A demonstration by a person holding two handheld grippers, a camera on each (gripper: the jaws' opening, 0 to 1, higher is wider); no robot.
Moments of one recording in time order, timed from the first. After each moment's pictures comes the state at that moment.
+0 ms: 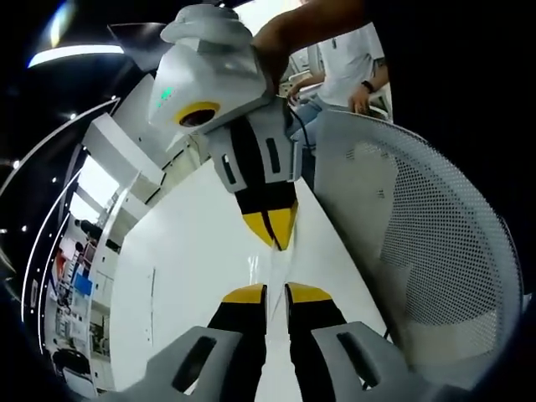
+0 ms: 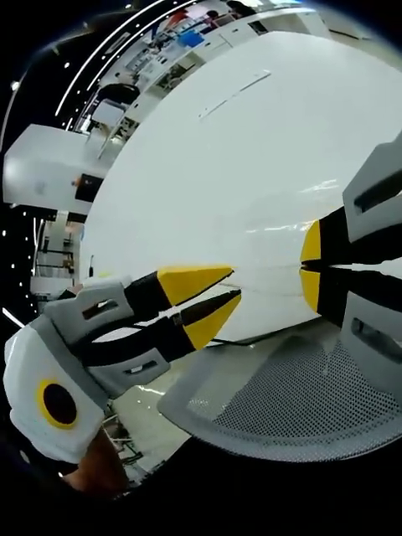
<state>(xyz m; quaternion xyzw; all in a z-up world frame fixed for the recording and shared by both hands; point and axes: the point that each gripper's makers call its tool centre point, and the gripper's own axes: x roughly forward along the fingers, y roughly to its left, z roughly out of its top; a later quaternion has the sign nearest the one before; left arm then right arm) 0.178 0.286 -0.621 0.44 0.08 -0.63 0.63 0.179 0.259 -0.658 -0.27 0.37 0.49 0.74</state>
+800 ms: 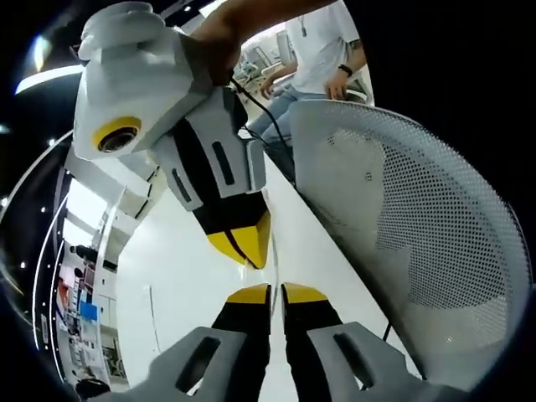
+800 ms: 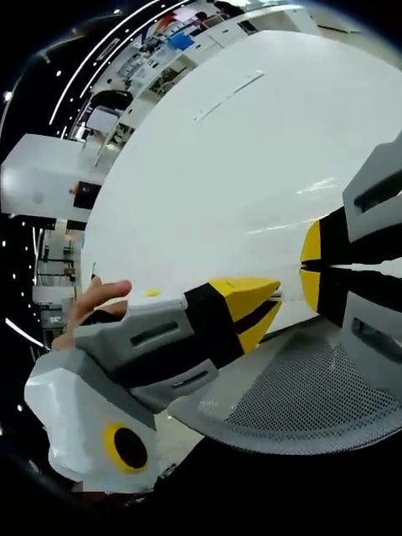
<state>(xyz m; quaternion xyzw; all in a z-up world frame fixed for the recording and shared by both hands) 0.164 0.270 -0.640 0.50 0.07 -0.64 0.58 0.181 0.264 -0.650 -0.25 0.37 0.48 0.75</state>
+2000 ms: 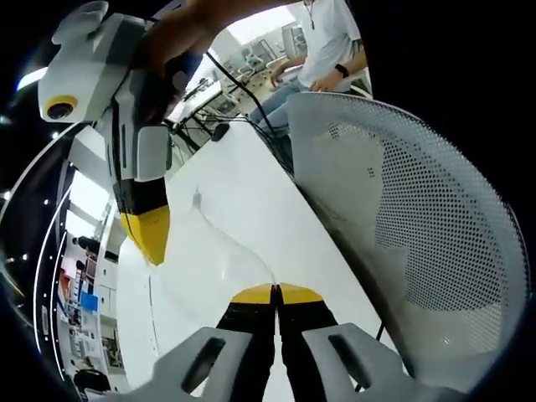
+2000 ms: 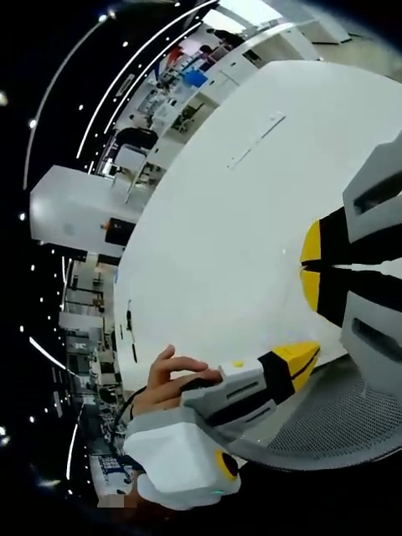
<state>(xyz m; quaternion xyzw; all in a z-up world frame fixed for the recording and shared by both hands) 0.161 0.281 -0.644 0.50 0.08 -0.62 0.60 0.234 0.261 -0.587 -0.24 0.28 0.42 0.83</state>
